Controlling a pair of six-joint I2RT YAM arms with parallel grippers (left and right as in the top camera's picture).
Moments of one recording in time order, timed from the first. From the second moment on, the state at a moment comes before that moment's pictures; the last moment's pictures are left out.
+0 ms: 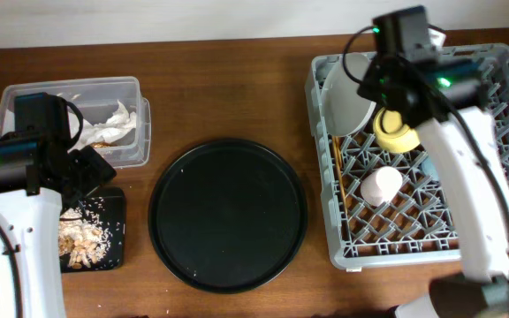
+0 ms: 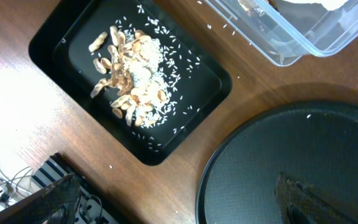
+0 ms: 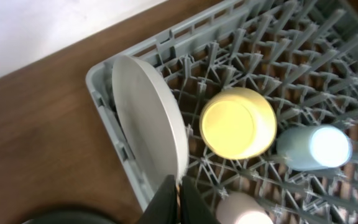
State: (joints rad) left arm 0.15 1.39 1.57 -1.51 -0.24 -0.60; right arm 0.23 1.68 1.91 -1.20 0.36 0.60
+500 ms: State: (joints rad) left arm 0.15 1.39 1.57 -1.51 -0.24 -0.60; right arm 0.08 1.94 1.91 -1.08 0.10 0.41
